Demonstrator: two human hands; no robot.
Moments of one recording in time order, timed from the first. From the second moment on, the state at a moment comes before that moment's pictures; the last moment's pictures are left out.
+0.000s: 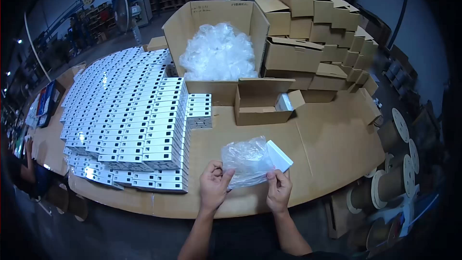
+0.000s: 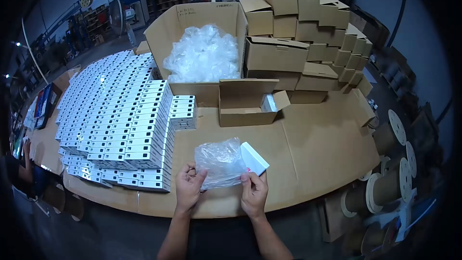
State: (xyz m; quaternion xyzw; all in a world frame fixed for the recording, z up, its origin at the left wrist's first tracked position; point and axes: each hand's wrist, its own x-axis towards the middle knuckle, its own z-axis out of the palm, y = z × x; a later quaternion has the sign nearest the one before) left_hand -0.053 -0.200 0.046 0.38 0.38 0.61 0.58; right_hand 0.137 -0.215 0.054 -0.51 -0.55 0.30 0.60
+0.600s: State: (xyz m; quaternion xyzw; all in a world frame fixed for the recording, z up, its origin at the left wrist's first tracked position) left_hand -0.069 -0.190 0.063 0.68 0.42 0.48 0.37; right_hand 0.186 -0.156 0.112 -0.23 -0.64 0.29 0.68
